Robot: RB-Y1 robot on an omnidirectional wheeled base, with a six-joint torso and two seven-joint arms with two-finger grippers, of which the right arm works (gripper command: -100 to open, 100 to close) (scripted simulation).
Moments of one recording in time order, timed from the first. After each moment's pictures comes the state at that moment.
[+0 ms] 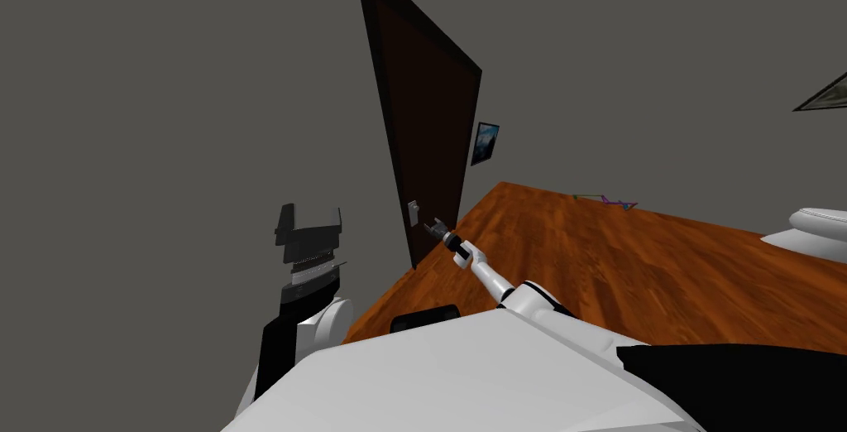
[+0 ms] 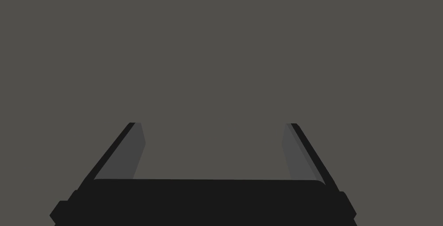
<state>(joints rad) -0.35 -0.21 0.22 -0.86 0.44 -0.62 0.76</state>
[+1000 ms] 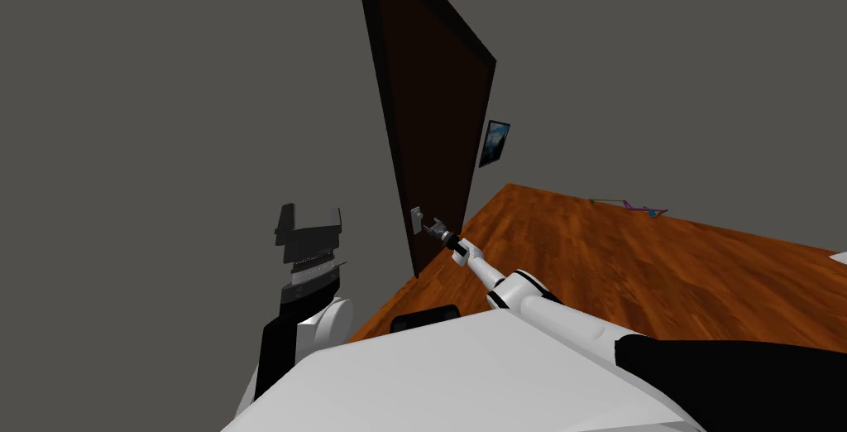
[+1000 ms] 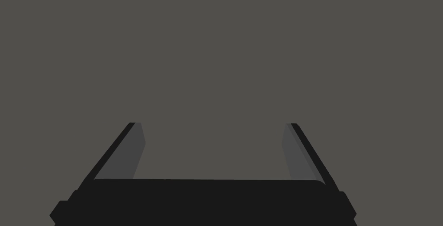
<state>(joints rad) -0.45 -0.19 0.20 -0.68 0.47 -0.63 0.88</state>
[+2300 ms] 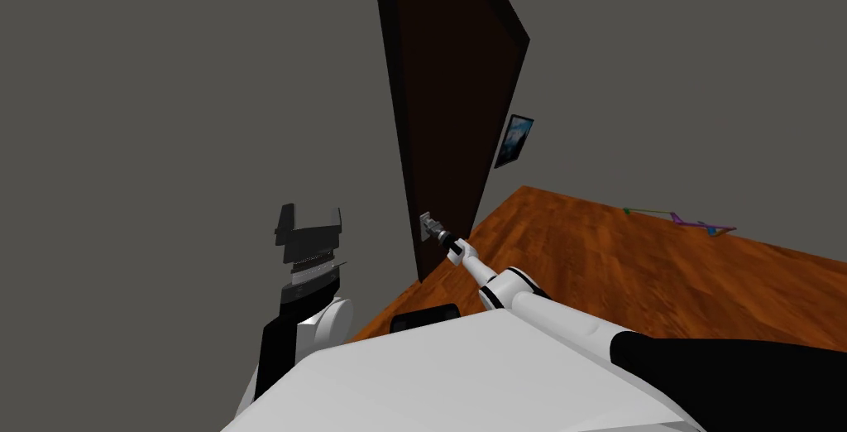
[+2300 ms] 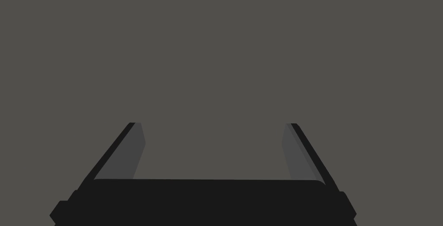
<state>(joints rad) -0.50 -0.12 0.15 -0.60 0.44 -0.61 0.92</state>
